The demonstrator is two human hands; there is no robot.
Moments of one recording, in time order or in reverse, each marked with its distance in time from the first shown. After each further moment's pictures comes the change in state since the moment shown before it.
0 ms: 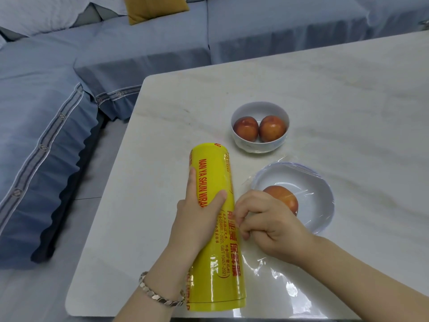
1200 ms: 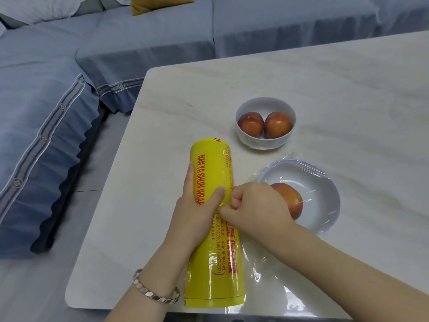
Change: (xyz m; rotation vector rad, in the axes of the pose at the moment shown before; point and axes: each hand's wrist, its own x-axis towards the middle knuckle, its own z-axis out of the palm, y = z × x) left_hand -0.002 -0.003 -0.008 -0.141 -0.016 0.014; right_hand 0.040 -0.021 0.014 -0.258 -0.143 0.793
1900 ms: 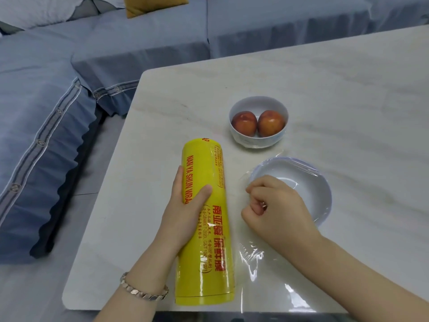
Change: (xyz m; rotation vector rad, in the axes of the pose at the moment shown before) left_hand 0.003 -0.009 -0.006 -0.116 0.029 -0.008; right_hand -0.023 0.038 0.000 0.120 0.431 -0.268
